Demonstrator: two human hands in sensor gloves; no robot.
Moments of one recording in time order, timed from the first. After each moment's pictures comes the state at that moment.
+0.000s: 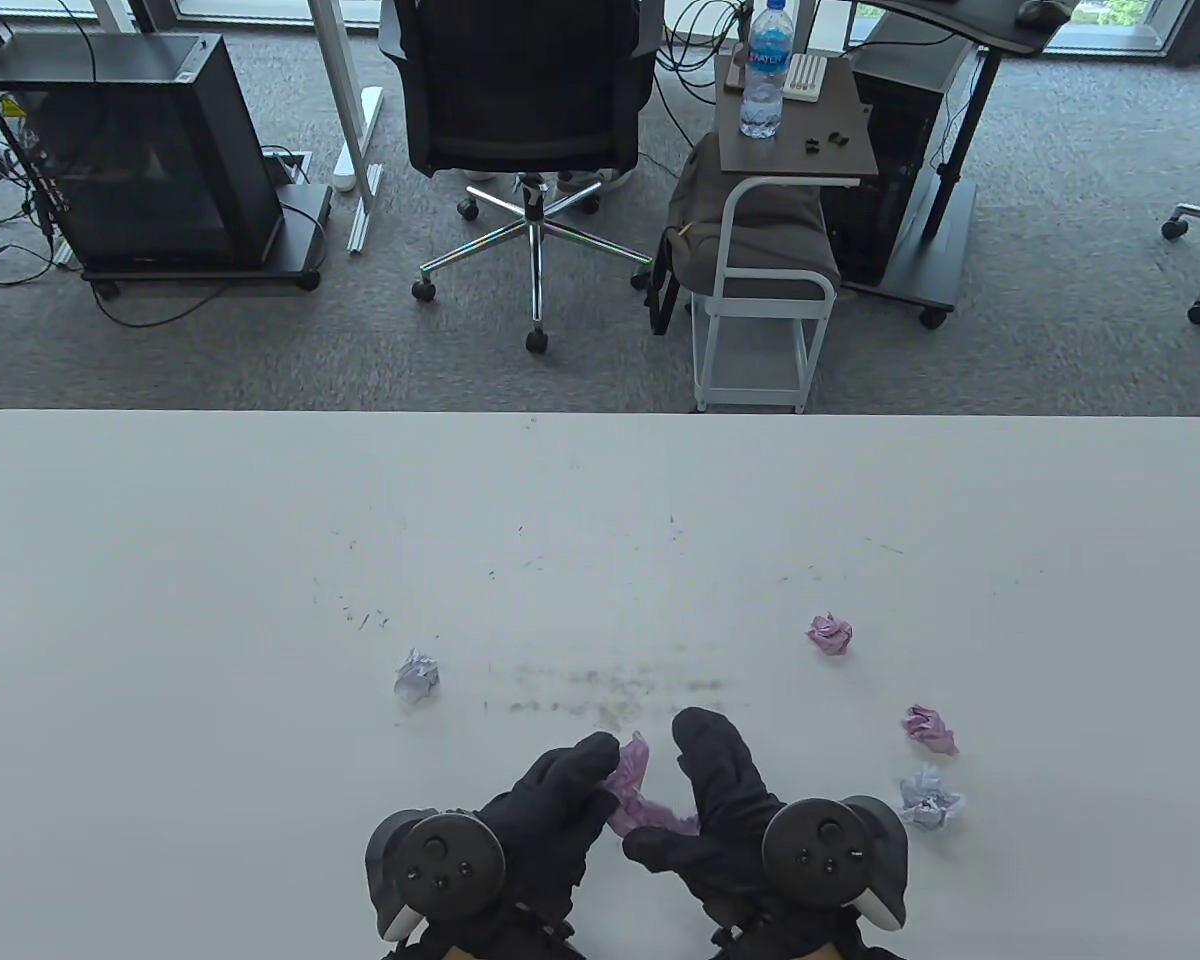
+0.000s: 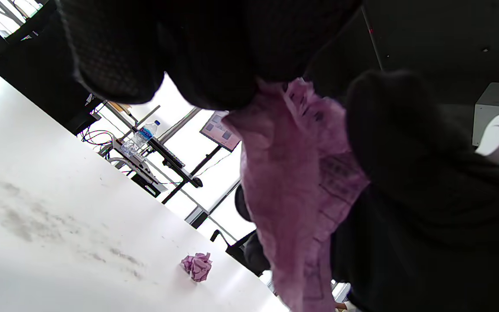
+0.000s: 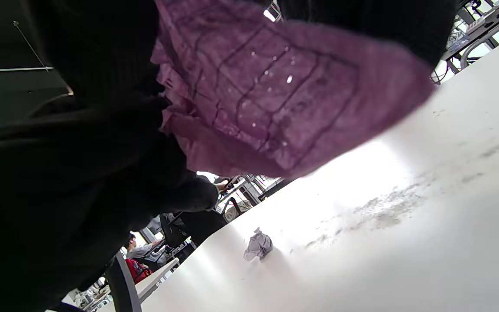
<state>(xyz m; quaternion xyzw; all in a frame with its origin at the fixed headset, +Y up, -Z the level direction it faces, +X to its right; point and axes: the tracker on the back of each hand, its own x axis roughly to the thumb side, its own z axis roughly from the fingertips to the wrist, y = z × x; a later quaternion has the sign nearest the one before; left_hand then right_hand) -0.124 -0.697 -0.206 0.09 -0.26 0.43 0.86 0.107 -0.694 -0.209 0.23 -0.05 0.89 0.40</state>
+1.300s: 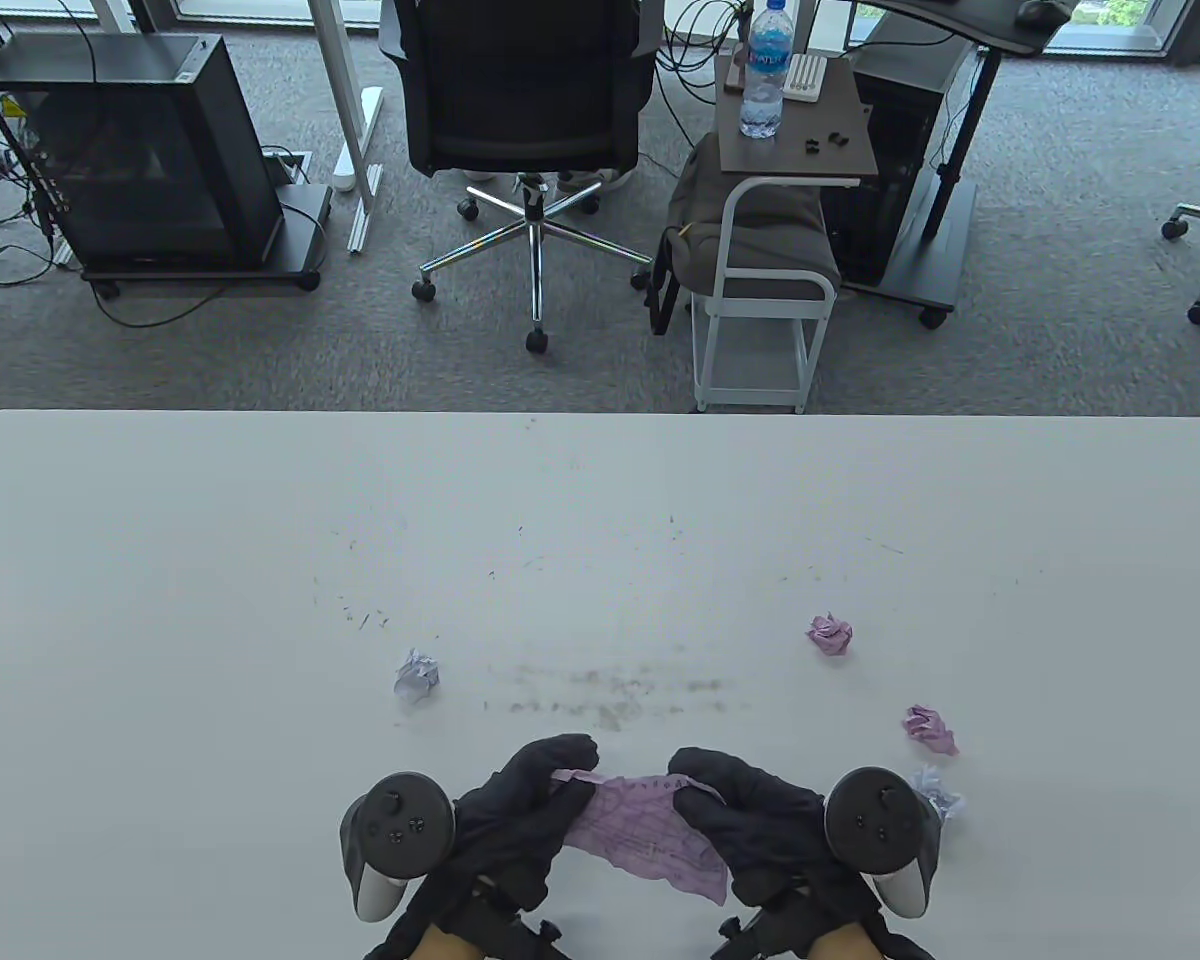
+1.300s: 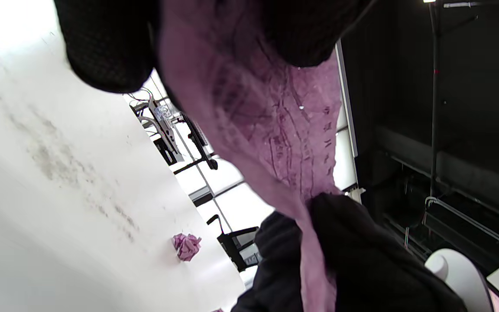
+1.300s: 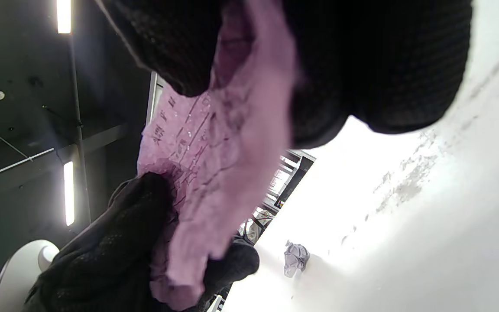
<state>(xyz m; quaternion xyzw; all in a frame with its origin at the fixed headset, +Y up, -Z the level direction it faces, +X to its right) -0.151 -0.718 -0.223 0.02 -0.19 0.56 0.80 0.137 -0.713 -0.223 0.17 -0.01 0.81 0.56</state>
